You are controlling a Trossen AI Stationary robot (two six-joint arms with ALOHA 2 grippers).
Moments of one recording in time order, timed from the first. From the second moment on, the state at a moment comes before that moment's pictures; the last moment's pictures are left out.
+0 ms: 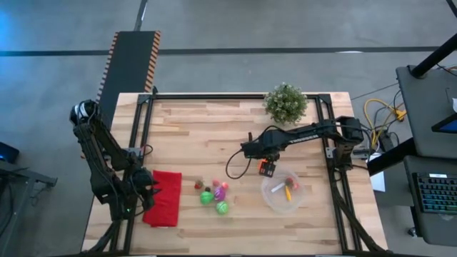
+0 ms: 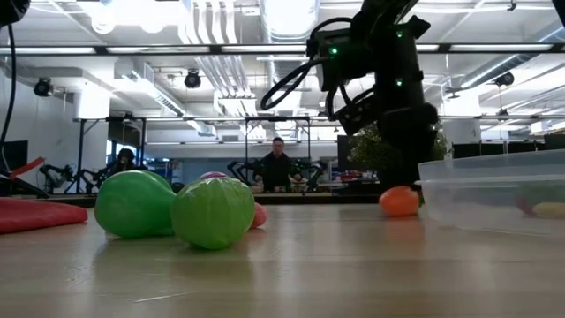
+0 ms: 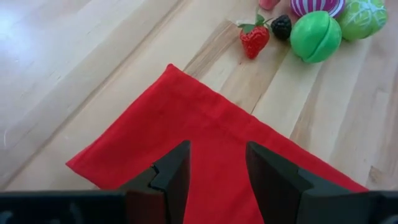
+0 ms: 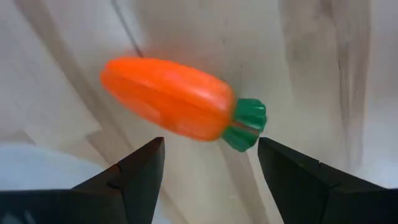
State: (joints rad) left arm -1.22 1.09 0.63 -1.04 -0.66 -1.83; right arm -0.01 1.85 1.27 -1.10 0.08 0.35
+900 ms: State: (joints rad) left arm -1.22 1.09 0.63 -1.06 -0.66 -1.83; right arm -0.15 1.87 1.38 -1.11 0.24 0.33
